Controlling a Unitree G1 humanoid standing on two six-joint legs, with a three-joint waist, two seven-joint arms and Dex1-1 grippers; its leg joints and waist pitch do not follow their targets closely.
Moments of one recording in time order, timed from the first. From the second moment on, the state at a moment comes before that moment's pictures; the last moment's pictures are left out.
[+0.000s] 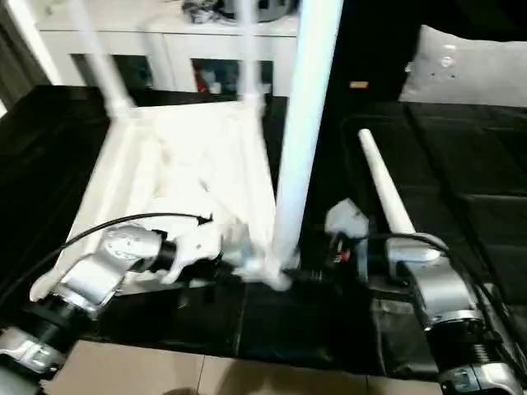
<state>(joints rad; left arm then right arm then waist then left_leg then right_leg) -0.50 0.41 -0.45 0.35 0.06 0.09 -1.28 -0.34 -0.54 0.17 0.29 0.24 0.14 1.38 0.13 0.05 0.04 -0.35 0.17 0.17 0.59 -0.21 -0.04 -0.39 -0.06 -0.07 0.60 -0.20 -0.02</state>
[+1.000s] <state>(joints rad) -0.43 0.28 -0.34 0.24 0.07 0.42 -1.00 -0.34 -0.28 0.08 0.34 0.21 0.26 0.91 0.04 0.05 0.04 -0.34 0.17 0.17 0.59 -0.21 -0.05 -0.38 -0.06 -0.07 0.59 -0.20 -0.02</state>
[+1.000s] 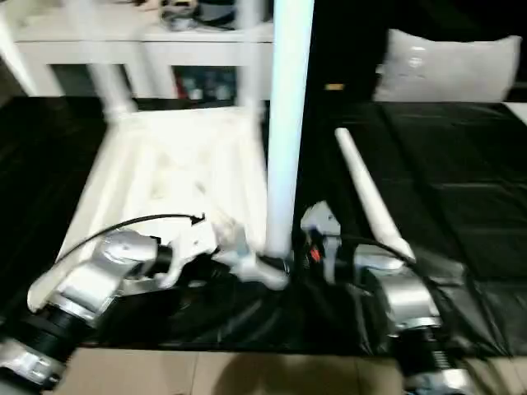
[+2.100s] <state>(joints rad) -0.47 0.36 -0.42 0.30 0.07 0.19 -1.11 -0.34 -0.48 0.11 0.35 0.20 0.12 1.13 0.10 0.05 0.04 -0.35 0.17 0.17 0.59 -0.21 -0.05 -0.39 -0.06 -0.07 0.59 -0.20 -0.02</state>
